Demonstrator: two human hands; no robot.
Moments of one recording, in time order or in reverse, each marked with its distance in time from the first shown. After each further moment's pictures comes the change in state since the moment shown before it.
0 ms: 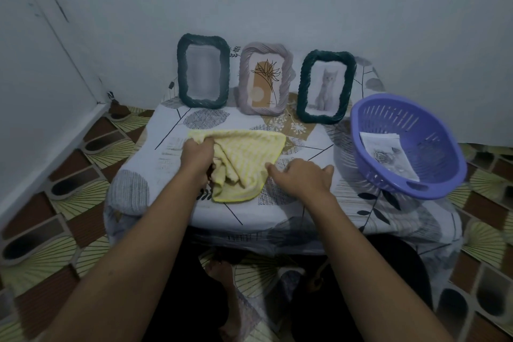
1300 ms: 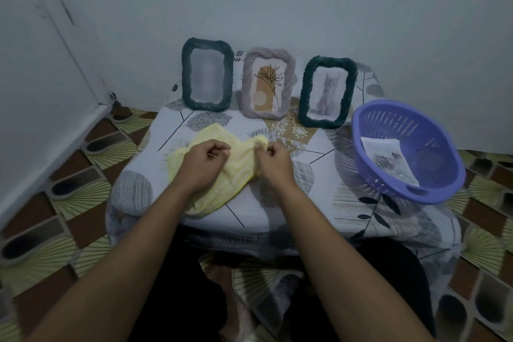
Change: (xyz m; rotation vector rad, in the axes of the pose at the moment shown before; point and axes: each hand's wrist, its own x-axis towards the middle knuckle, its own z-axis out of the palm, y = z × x) left_hand -0.023 -0.007 -0.021 0.360 -0.227 0.494; right_hand 0.006 -0.062 0.009 1.185 0.087 0.056
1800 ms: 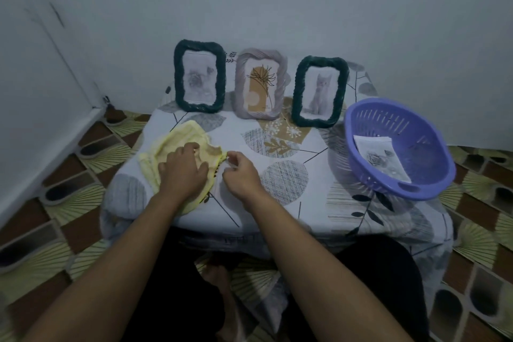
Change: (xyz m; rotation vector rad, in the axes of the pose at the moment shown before) left_hand 0.001 -0.017 -0.006 0.635 0.075 -0.095; right_hand -0.025 0.001 0.036 -0.161 -0.292 0.017
